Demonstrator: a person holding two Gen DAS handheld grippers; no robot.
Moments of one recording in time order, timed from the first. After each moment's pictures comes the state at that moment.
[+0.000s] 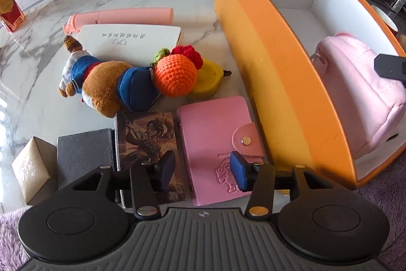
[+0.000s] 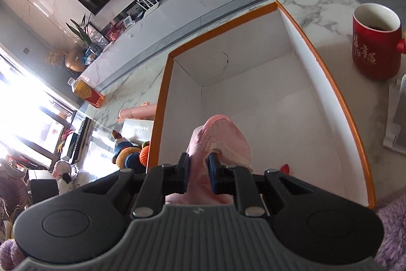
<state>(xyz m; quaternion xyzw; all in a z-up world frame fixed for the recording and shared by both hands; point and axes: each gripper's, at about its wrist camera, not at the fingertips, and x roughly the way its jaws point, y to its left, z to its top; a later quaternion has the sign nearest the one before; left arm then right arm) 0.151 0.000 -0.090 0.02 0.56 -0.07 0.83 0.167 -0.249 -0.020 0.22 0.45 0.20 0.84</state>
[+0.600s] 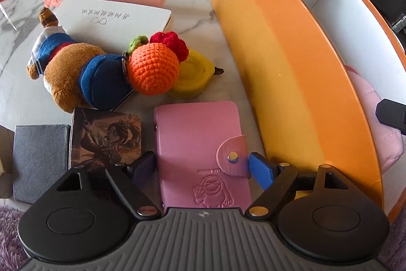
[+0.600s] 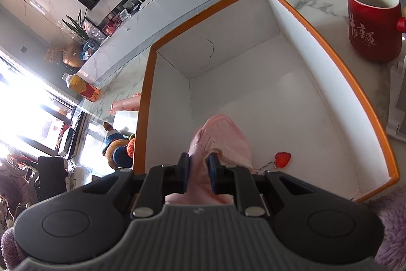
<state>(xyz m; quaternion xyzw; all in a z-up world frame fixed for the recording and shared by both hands) 0.176 0.000 -0.116 -0.04 0.58 -0.07 0.81 0.174 -0.262 -0.043 0.23 0.48 0.20 0.83</state>
